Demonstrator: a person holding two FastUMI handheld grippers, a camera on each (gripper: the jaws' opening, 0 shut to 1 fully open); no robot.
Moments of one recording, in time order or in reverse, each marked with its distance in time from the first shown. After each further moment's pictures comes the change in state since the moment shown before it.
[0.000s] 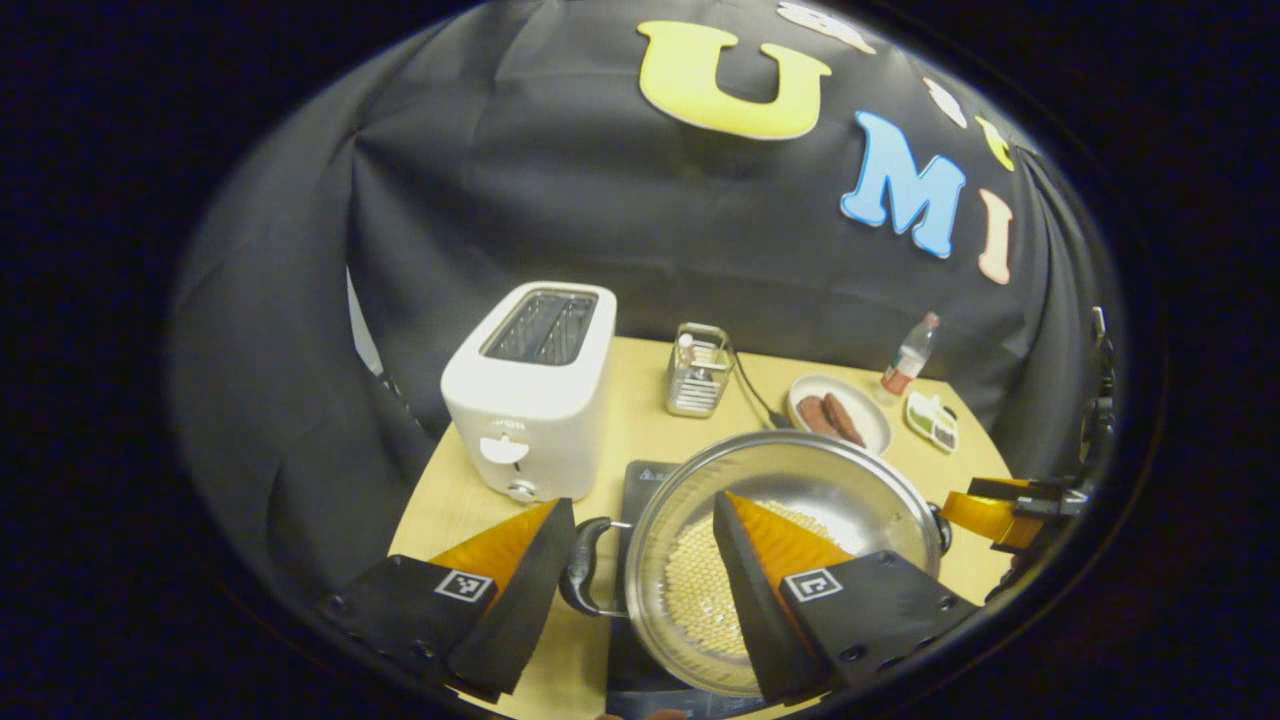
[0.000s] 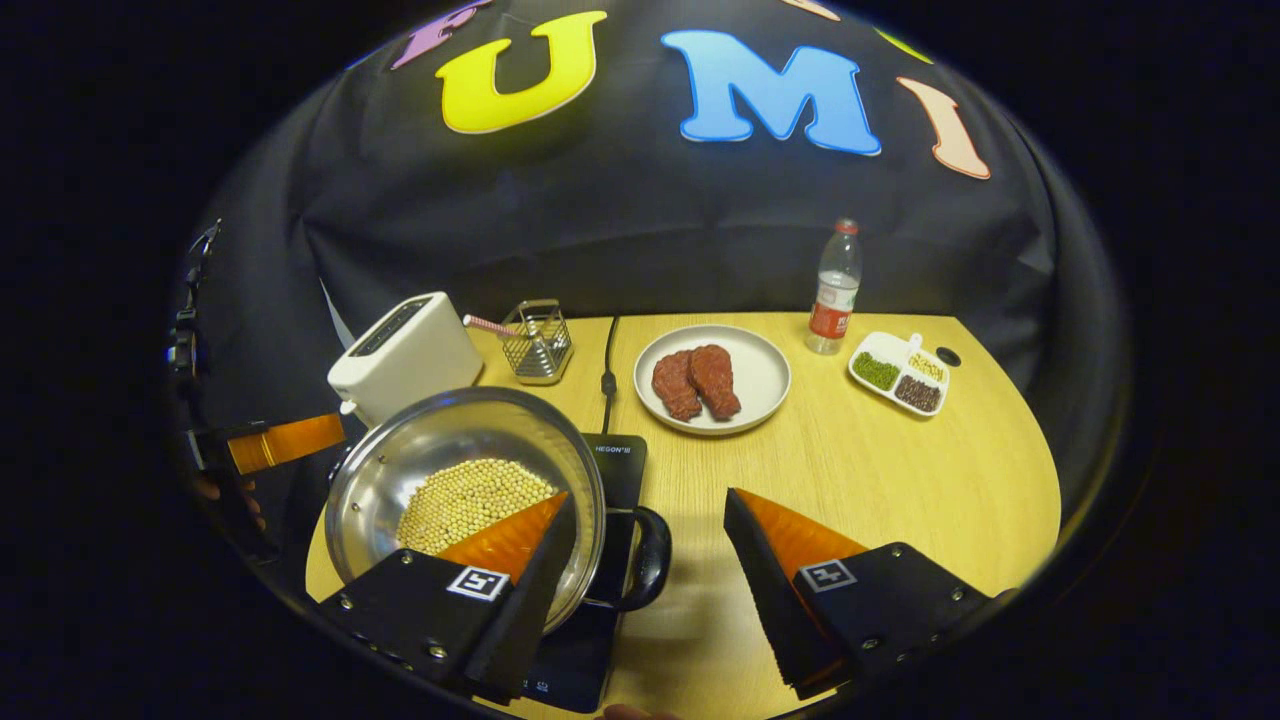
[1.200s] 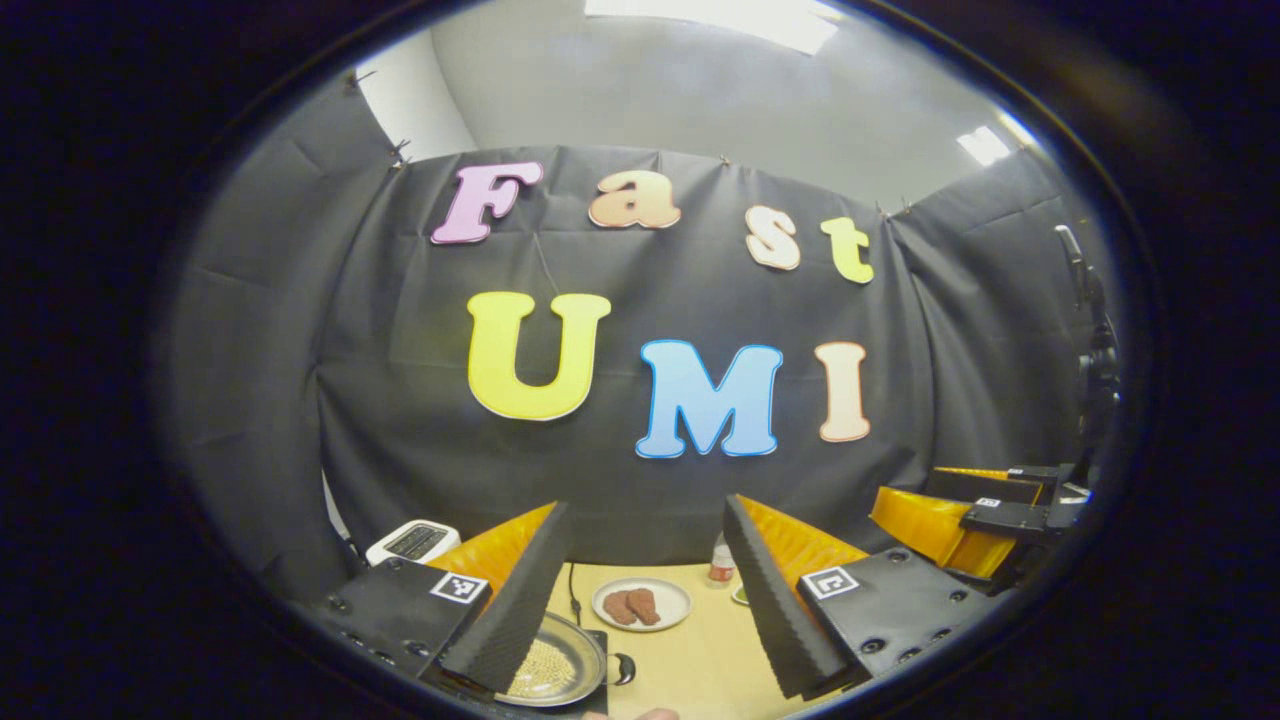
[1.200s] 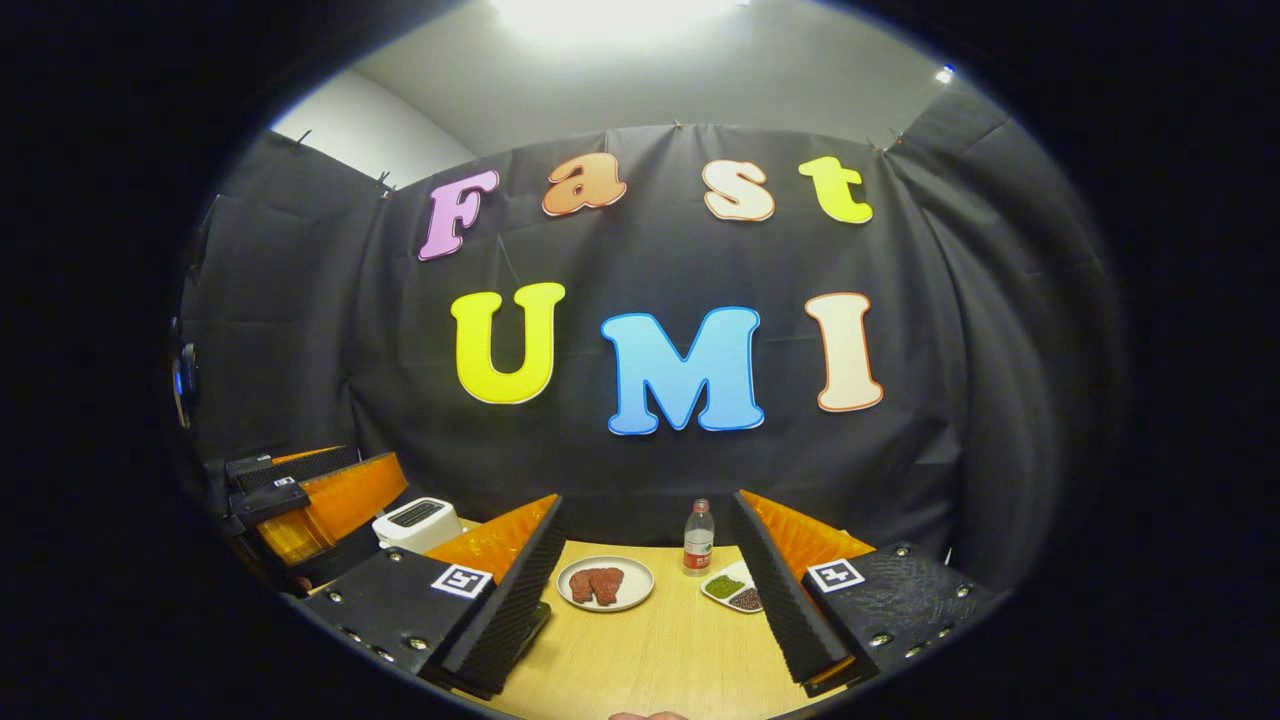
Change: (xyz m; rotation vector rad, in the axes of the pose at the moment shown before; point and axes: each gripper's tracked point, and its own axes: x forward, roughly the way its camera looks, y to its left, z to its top) left arm -0.237 -0.337 0.158 0.118 -0.603 -0.061; right arm -0.257 -0.153 0.174 -0.069 -0.607 0.006
